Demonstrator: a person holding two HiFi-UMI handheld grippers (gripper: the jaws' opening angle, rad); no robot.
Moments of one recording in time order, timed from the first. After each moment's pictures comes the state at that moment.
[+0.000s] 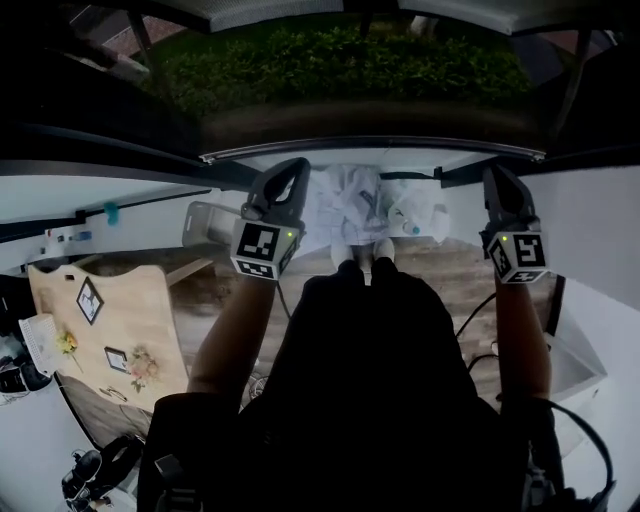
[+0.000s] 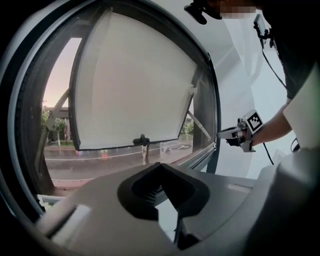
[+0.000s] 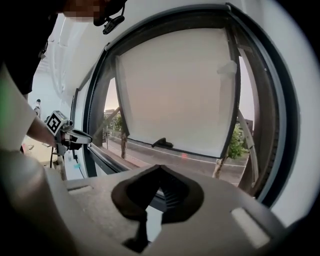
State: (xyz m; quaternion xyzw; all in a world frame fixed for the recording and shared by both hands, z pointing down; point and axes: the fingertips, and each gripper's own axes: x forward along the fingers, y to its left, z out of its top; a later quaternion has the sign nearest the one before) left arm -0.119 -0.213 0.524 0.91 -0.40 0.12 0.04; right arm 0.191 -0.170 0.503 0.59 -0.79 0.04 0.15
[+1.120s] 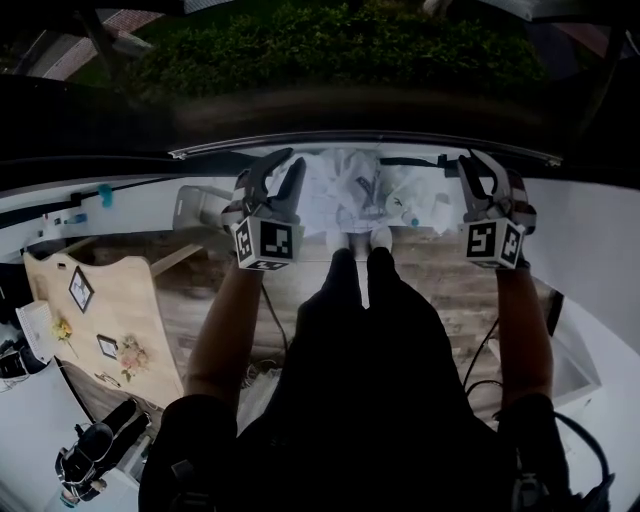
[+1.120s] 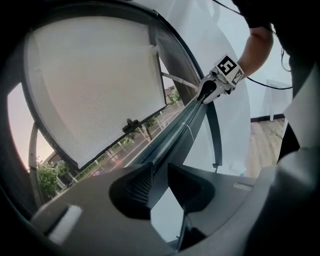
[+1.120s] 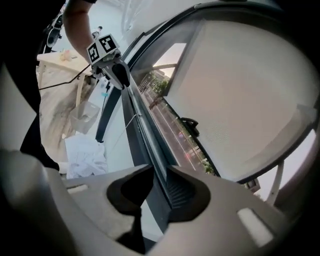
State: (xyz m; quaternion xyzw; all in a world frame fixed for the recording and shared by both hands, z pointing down) left arm -0.097 -0.227 0.618 0.85 -0.37 0.34 -0.15; right arm 0.181 -0.206 0.612 0.43 -0.76 -0.18 0.46
